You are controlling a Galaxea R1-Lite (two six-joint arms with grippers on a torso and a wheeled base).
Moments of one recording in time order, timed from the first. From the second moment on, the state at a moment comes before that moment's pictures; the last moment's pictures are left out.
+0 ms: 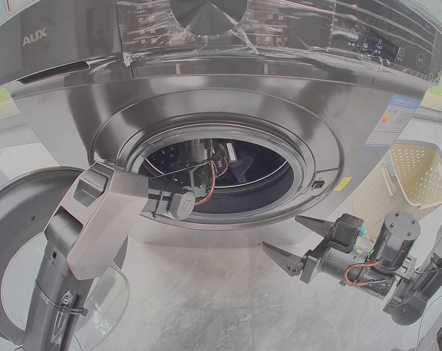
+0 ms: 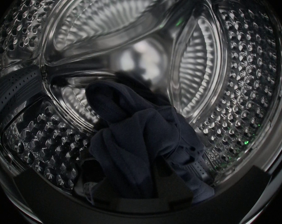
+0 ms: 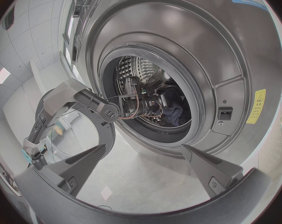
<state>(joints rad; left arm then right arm) -0.53 2.53 -1.88 -0.68 0.23 -0.26 0.67 1.87 -0.28 -1.54 0.09 0.10</state>
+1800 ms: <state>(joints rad) -0.63 2.27 -1.16 -0.98 0.24 -0.07 0.67 1.87 -0.27 -1.54 0.09 0.11</state>
